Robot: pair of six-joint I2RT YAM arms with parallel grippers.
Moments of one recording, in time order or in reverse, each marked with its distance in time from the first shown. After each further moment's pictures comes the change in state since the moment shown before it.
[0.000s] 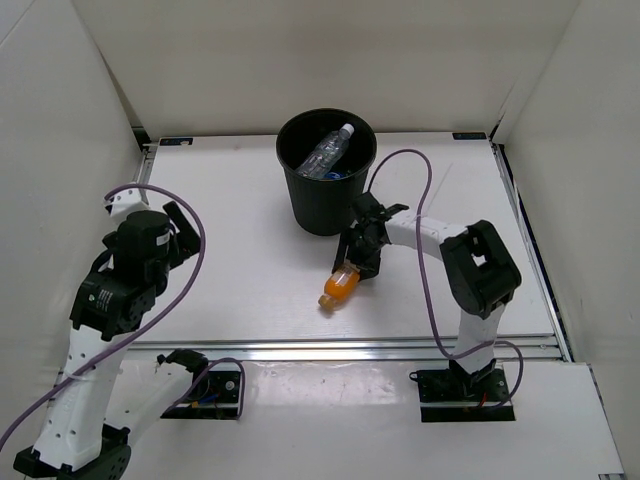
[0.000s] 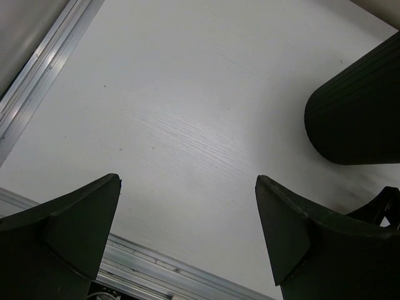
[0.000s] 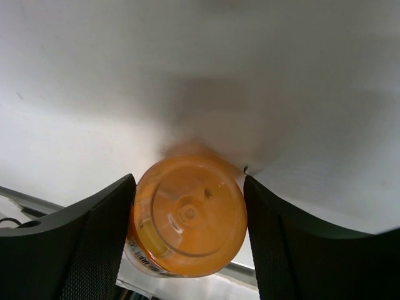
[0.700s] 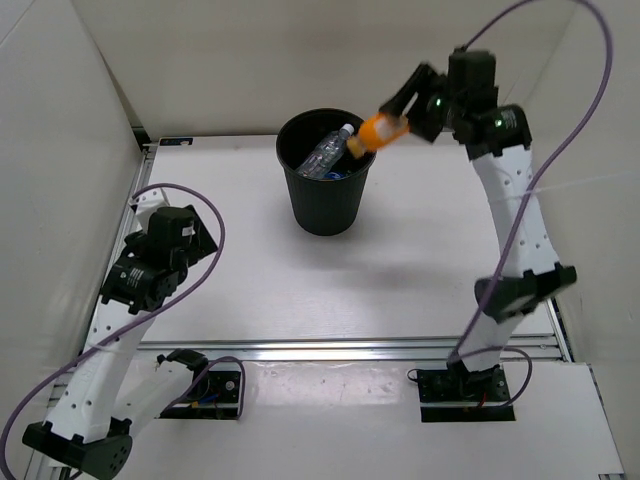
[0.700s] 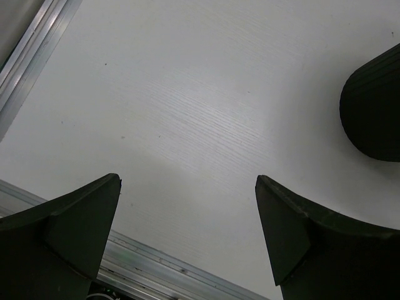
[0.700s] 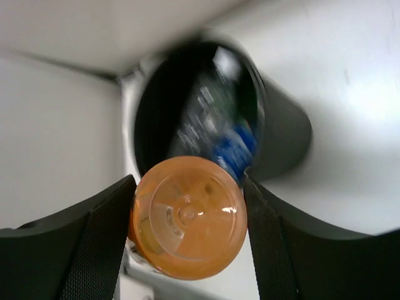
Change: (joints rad) left arm 0.000 0.051 -0.150 0.075 -0.013 -0.029; right arm -0.261 -0.208 0.883 -0.390 0.137 -0.038
